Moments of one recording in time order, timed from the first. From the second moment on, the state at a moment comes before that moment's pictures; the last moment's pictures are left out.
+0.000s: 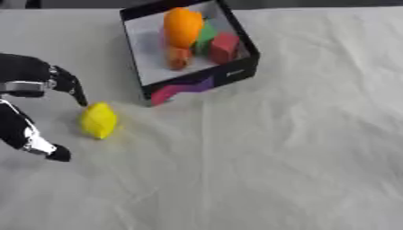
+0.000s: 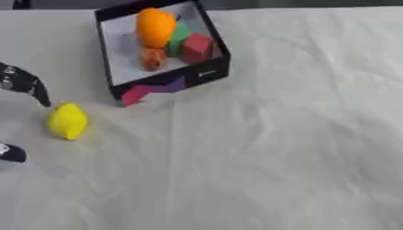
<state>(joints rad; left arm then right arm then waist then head) -0.48 1.16 -0.29 -1.83 -0.45 -0.04 -0.71 -0.08 -0.54 -0.36 -1.79 -0.35 -0.13 0.12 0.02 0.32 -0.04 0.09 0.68</state>
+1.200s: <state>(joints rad) -0.68 0.97 -0.44 -1.52 -0.49 -0.04 -0.69 -0.09 -0.54 -0.36 -1.79 -0.34 -0.12 0.12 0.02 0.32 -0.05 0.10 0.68</state>
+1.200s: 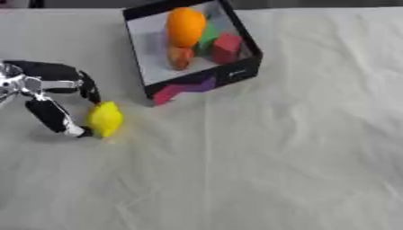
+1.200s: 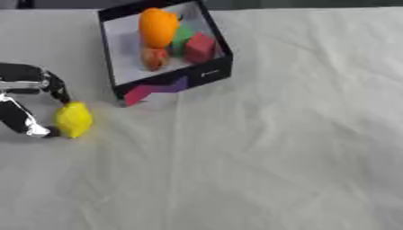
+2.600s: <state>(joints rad) -1.05 0.86 -0.34 -1.51 -0.53 0.01 -0.53 -0.07 -0.54 -0.36 -1.79 -0.33 -0.12 0.12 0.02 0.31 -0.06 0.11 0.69</state>
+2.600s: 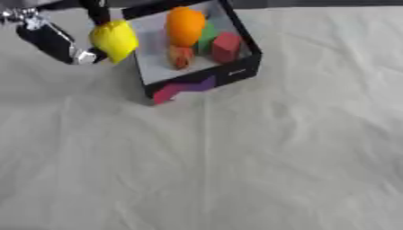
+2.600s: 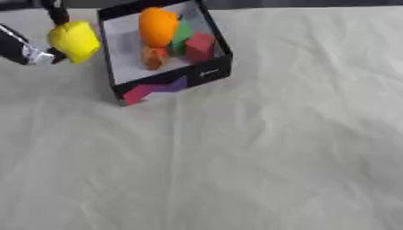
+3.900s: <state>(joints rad) -1.25 0.46 -0.16 -0.84 -0.90 -0.19 -0.31 -0.14 -0.54 -0.34 -1.79 -0.35 -0.11 0.15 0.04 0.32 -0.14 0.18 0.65</state>
